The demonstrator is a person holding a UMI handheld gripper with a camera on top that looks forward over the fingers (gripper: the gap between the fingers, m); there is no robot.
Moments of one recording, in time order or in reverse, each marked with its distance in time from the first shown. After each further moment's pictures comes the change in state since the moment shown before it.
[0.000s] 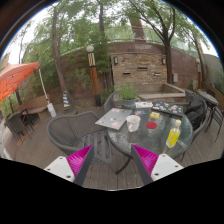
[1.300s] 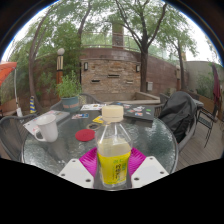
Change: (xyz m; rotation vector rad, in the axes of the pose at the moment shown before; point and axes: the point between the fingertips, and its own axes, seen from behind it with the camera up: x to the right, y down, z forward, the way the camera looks) arm 0.373 0.027 0.257 0.137 0.295 -0.014
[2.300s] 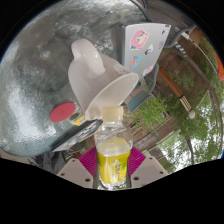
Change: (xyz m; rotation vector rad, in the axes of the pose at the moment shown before) arm -0.165 -0.161 0.110 -0.184 0.230 -2.399
